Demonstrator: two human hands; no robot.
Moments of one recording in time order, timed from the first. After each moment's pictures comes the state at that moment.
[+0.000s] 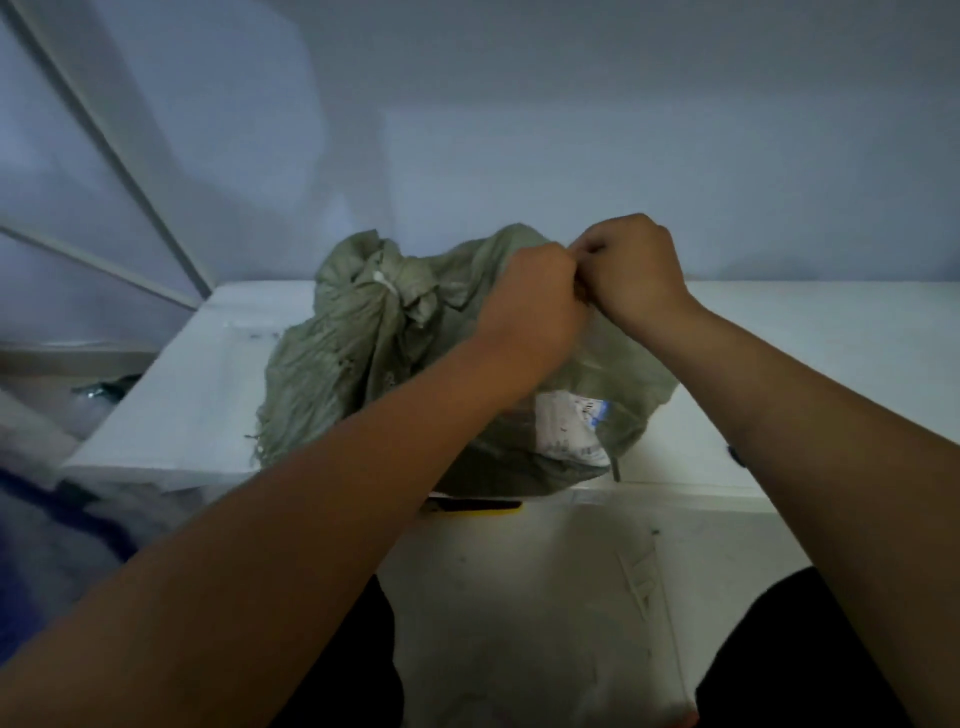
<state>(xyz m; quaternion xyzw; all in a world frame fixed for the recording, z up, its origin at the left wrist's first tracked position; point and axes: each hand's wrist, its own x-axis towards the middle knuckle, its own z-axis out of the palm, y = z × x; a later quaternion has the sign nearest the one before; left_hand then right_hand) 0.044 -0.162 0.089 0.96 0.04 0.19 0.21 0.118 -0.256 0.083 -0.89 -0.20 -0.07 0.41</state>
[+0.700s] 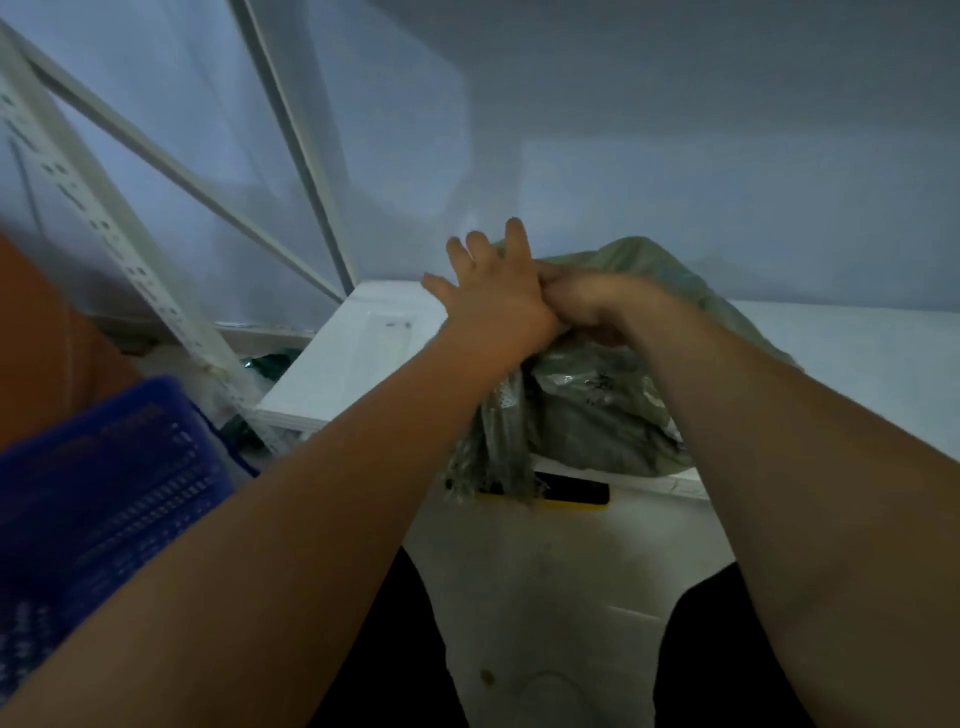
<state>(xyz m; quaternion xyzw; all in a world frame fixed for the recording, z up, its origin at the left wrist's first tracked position) -0.038 -0.101 0.120 0.95 0.27 0.07 0.09 0.044 -0.168 0.105 -0.82 -0.29 0.29 0.39</state>
